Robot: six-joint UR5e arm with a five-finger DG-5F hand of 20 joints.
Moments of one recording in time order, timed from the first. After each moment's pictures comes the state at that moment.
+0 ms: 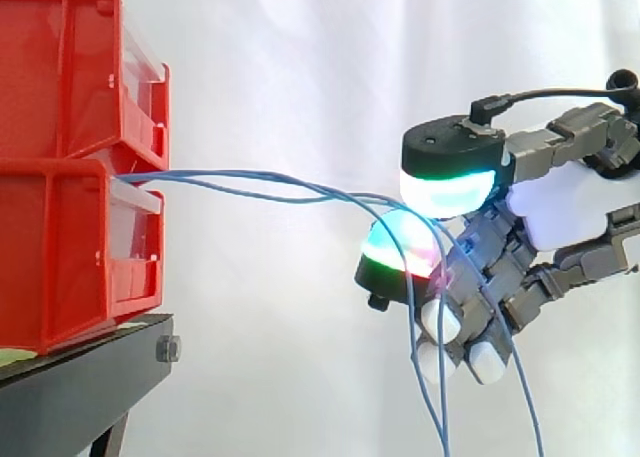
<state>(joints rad) 0.08 -2.22 -1.06 -3.30 -1.39 -0.19</state>
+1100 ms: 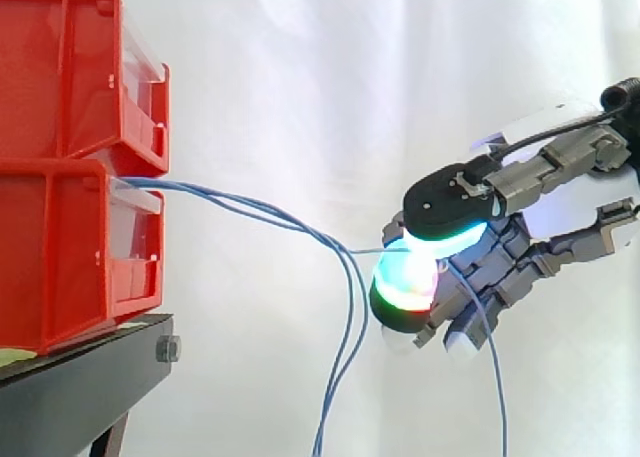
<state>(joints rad) 0.08 -2.21 -1.06 -3.32 -1.22 -0.44</state>
